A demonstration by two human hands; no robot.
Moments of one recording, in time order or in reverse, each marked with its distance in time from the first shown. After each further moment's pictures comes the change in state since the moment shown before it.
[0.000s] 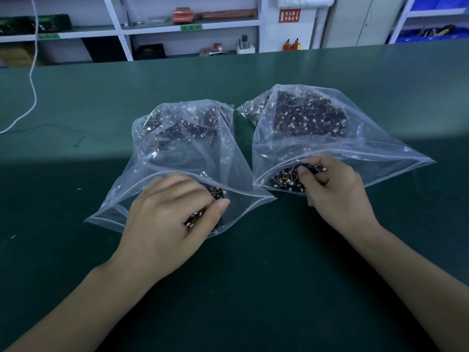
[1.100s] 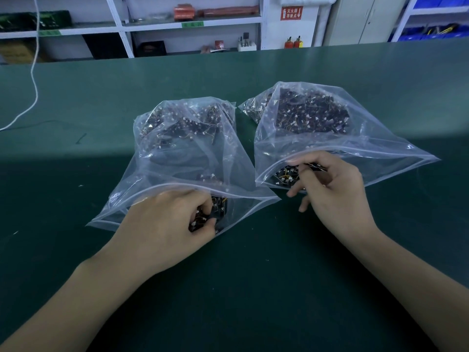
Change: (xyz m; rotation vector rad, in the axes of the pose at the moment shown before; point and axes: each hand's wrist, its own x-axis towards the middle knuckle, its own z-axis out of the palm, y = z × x) left_hand 0.003 0.003 -0.016 0.128 -0.515 -0.334; right_hand -0.013 -0.021 0.007 0.313 -0.020 -0.039
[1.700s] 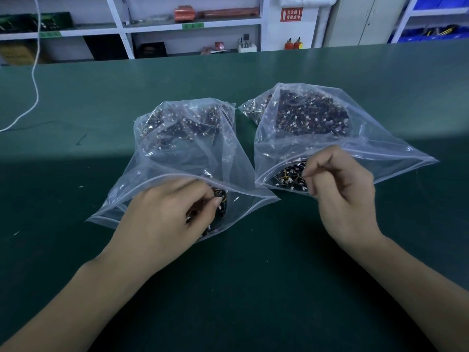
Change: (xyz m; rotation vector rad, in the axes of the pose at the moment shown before) left_hand 0.004 -0.001 0.004 -0.137 0.366 0.220; right_hand -0.006 -0.006 -0.002 0.041 0.023 -0.339
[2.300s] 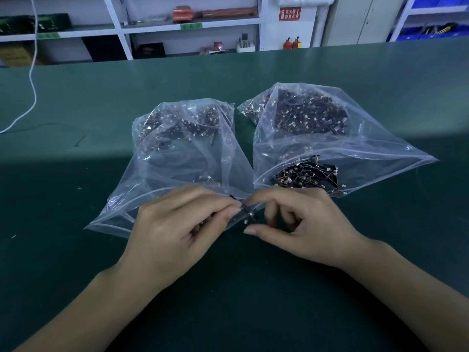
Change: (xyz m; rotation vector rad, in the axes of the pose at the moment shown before) left_hand -0.005 0.020 0.006 -0.215 0.239 0.180; right_hand -0.013 -0.004 0.012 -0.261 -0.472 -0.184
